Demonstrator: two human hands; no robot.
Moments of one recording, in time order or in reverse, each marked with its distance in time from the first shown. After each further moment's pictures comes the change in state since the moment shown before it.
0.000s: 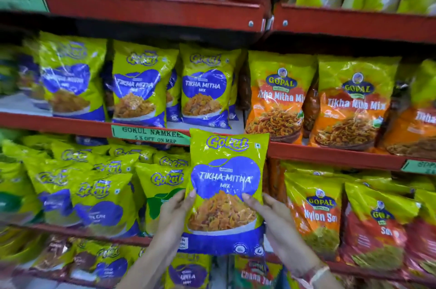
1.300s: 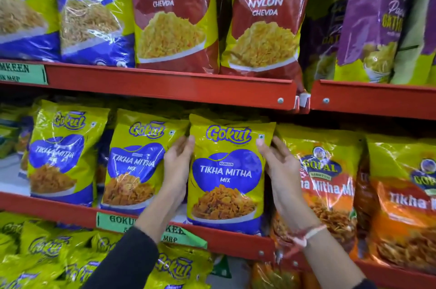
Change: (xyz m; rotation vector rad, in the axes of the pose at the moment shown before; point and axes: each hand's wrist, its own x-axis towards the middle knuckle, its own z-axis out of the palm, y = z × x) left_hand 0.233 0.187 0.049 -0.192 0.067 0.369; right_hand 0.212 -0.182 0.105 0.078 -0.005 -0.563
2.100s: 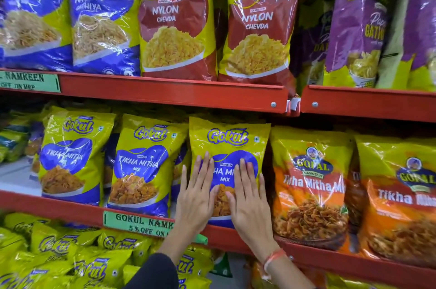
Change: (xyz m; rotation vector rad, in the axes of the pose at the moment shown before) left_hand -0.034 -0.085 -0.023 1.435 -0.091 0.887; right_hand -0.042 0.090 -0.007 -1.485 -0.046 -0.847
